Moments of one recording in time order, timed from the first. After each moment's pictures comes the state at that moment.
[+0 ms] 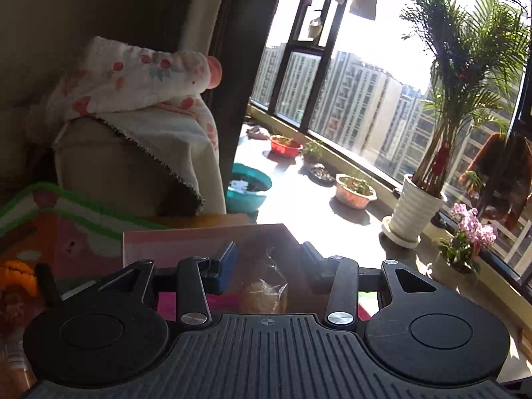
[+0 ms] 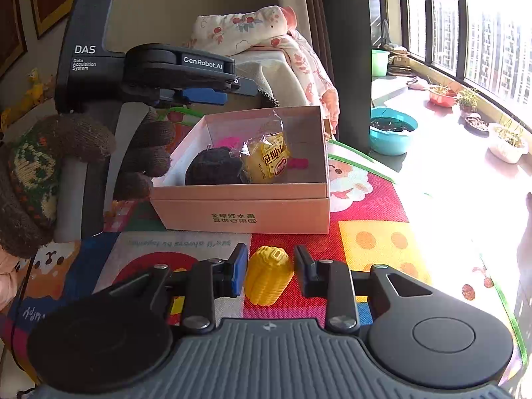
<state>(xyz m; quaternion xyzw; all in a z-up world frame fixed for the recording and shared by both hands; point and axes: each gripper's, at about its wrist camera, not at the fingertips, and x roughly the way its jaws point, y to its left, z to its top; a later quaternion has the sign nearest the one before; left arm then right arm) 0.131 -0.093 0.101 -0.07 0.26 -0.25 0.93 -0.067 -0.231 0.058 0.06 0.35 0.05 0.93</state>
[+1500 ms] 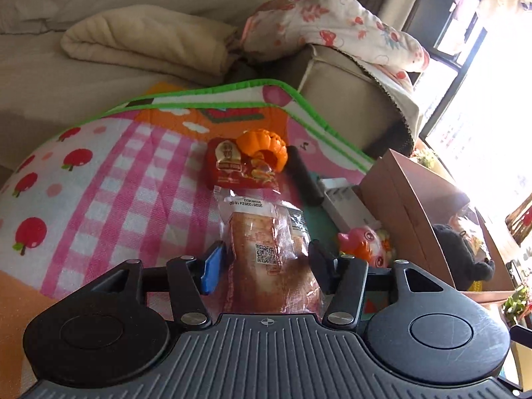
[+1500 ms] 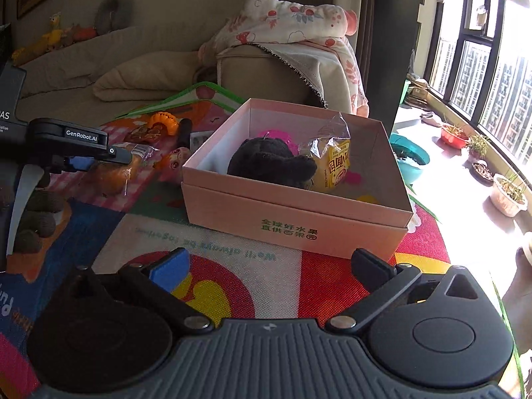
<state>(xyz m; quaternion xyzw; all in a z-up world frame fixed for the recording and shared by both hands) 0.097 0.091 0.022 -0.16 0.36 -0.04 0.92 -0.034 -0.147 0.031 -0.05 0.34 0.06 0.94</state>
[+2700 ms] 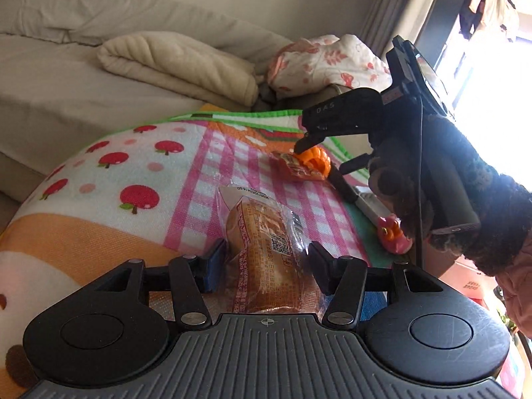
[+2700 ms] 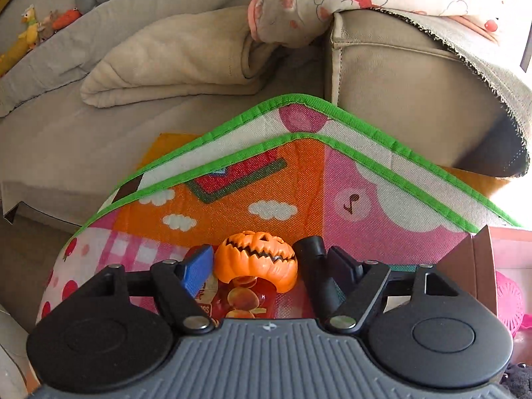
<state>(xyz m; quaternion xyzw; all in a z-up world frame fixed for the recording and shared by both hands) 0.011 0.169 0.002 -0.20 0.28 -0.05 0.94 0.247 0.040 0.020 0.01 0.45 0.09 0.89</state>
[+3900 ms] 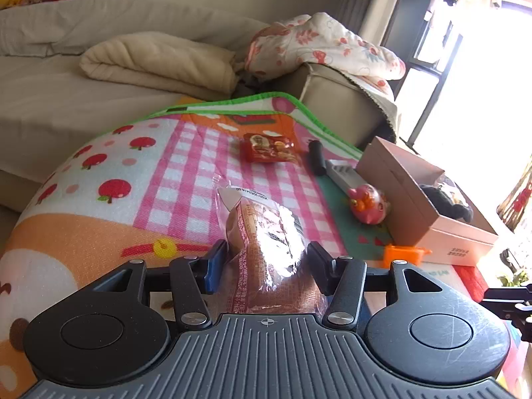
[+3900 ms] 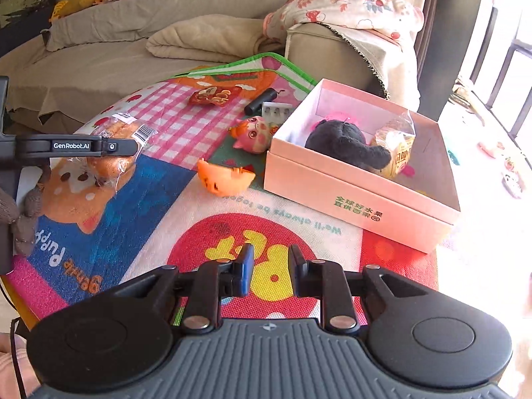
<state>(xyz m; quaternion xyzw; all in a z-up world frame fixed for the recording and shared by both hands) -0.007 0.131 0.024 -0.14 0.31 -0.07 0.94 -0.063 -0.108 0.047 -0.10 0.39 0.13 0.90</state>
